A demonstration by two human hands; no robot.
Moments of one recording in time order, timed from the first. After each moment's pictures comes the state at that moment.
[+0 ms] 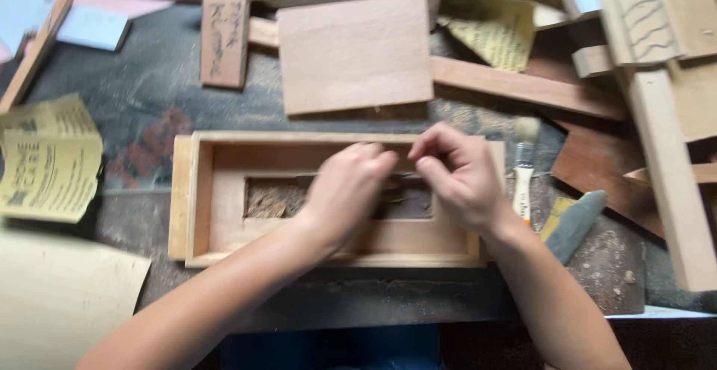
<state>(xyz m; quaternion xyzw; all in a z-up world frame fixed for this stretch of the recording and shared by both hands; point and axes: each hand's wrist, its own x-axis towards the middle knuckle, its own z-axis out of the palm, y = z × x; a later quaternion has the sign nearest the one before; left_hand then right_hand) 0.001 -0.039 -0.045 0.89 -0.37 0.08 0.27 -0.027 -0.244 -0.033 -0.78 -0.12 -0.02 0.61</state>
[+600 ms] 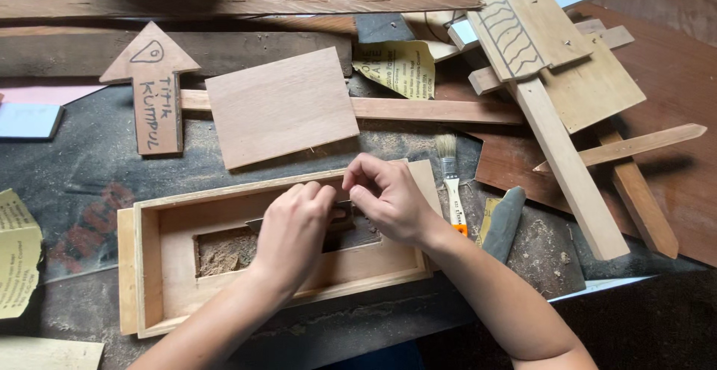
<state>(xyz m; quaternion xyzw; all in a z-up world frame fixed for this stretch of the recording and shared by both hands) -0.002 -0.050 -0.033 0.92 -0.36 0.06 0.17 -0.023 -0.246 -0.032 -0.80 -0.13 -0.04 0.59</state>
